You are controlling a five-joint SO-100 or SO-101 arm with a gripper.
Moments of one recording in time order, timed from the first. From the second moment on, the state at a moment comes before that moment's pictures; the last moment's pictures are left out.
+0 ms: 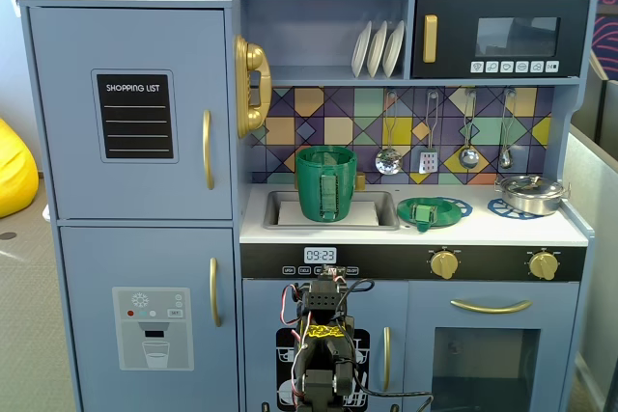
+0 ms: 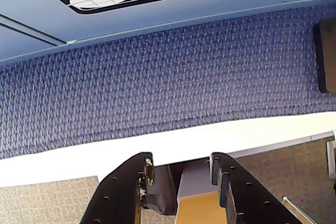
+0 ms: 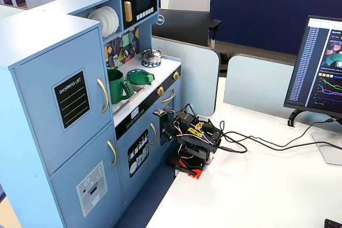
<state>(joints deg) 1.3 182.5 170.7 77.8 -86.8</state>
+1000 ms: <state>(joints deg) 33.8 163.0 145.7 25.6 -95.8</state>
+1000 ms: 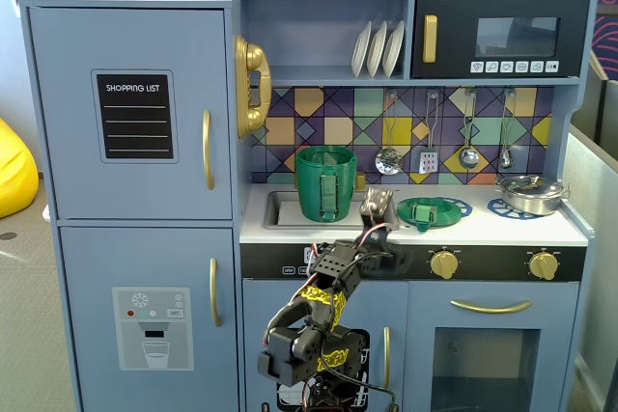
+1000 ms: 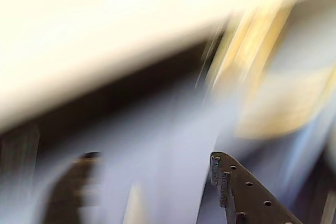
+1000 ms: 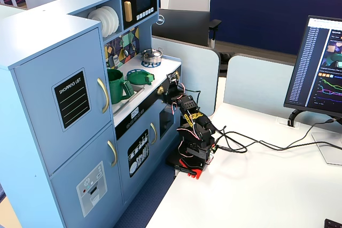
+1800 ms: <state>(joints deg) 35.3 125.2 128.2 -3.3 -95.8</state>
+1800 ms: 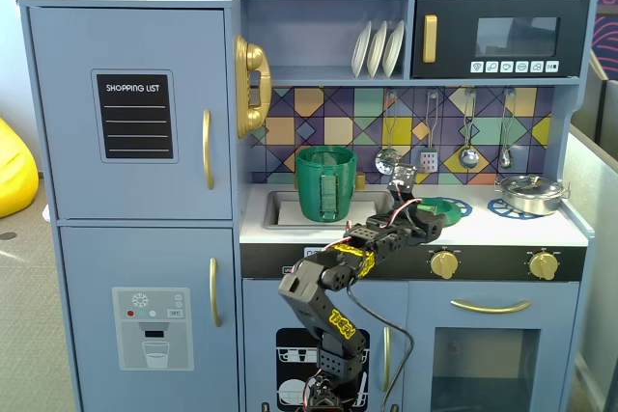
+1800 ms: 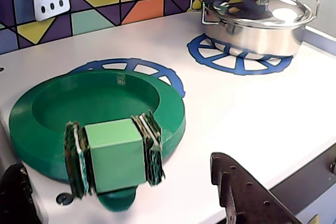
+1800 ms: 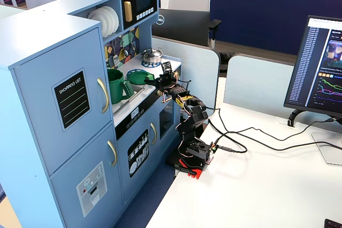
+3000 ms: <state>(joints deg) 26.8 113.6 97.6 7.6 -95.7</state>
